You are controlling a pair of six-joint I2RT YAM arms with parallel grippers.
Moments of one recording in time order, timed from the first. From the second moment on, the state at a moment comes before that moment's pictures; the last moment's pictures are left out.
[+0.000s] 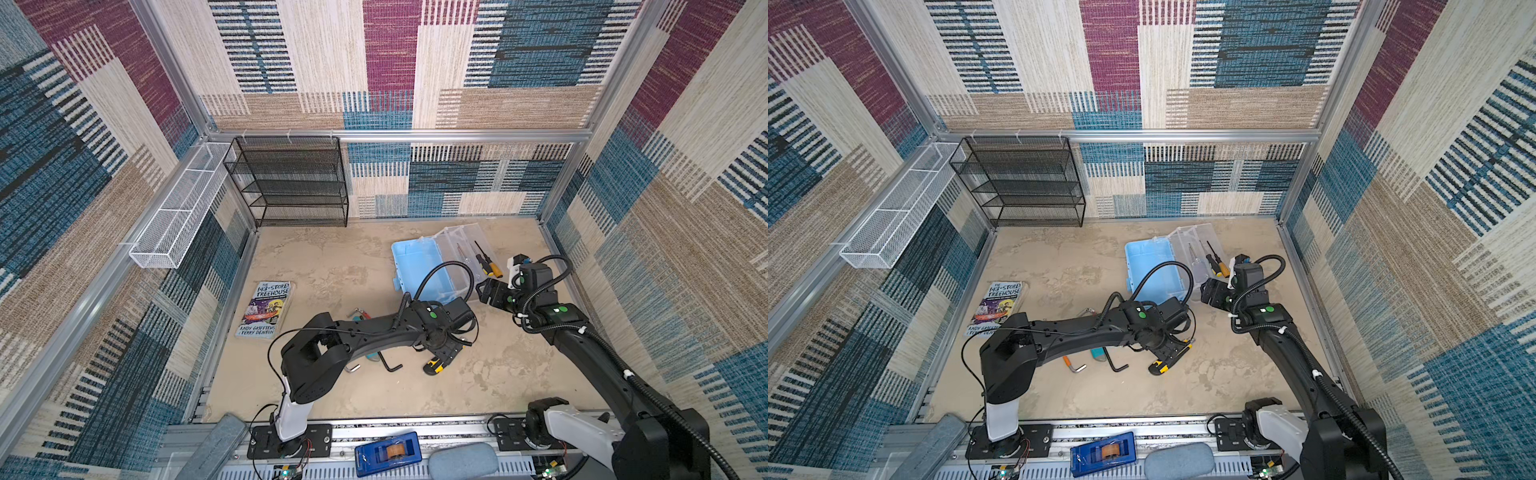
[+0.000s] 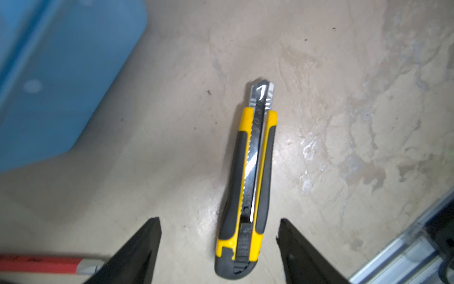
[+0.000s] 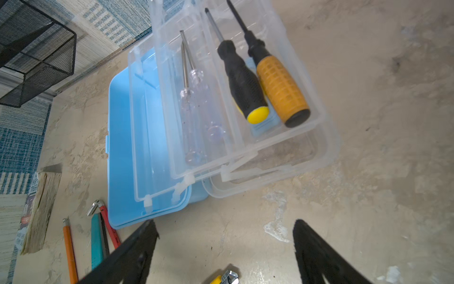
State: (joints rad) left arm -1.11 1.98 1.51 -0.75 -0.07 -0.30; right arm 0.13 1.08 0.76 -0.42 -0.15 0.46
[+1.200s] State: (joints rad) left arm -1.13 2.06 1.47 -0.67 -0.02 -0.22; right arm 0.03 1.04 0.74 -0.43 -0.18 0.43
